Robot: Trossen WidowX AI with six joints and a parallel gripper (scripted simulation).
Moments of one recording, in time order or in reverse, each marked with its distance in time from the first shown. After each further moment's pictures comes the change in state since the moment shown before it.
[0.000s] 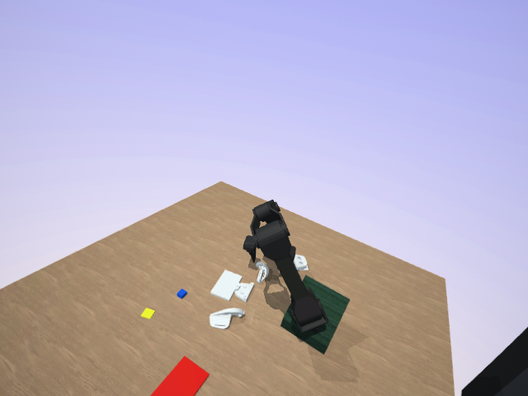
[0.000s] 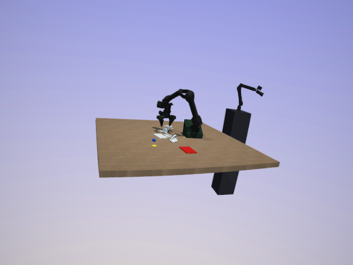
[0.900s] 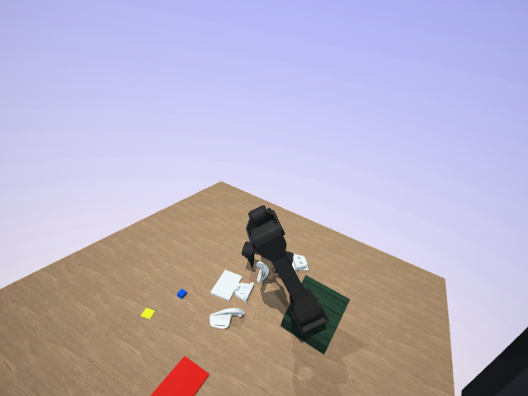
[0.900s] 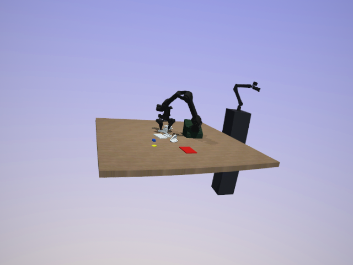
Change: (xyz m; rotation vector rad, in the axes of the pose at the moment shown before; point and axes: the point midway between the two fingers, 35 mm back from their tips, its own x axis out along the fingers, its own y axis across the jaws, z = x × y) arm 0.032 0.002 0.002 -0.003 -0.008 0.007
